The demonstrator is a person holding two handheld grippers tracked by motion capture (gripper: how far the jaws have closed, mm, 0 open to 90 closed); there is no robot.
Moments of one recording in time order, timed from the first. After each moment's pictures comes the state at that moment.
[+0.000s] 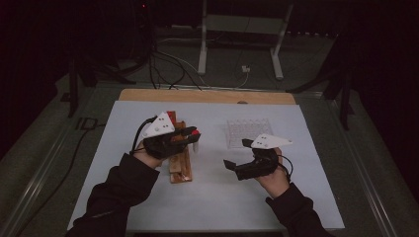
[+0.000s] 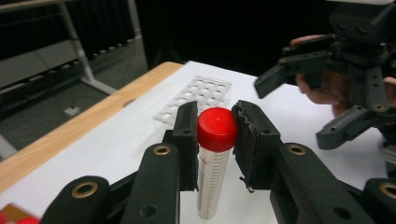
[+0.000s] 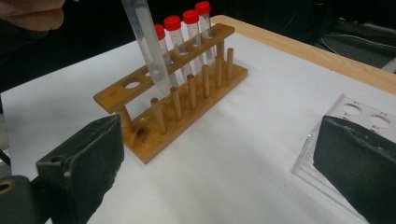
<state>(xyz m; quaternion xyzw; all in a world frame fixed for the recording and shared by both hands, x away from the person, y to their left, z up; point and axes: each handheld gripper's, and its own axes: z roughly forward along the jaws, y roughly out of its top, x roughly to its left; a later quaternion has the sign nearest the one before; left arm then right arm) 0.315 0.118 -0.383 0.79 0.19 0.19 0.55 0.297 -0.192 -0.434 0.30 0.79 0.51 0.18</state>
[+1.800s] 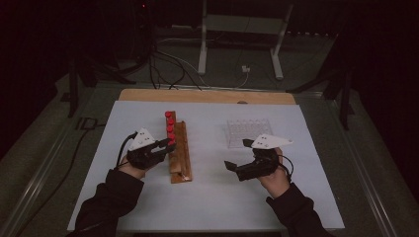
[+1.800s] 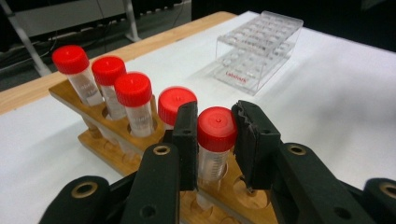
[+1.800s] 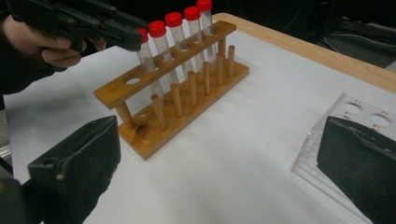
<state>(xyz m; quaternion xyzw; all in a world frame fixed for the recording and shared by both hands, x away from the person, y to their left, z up) 0.325 0.166 -0.459 0.78 0.29 0.22 0.50 0.298 -0.194 -0.435 0.29 0.79 0.51 0.17</state>
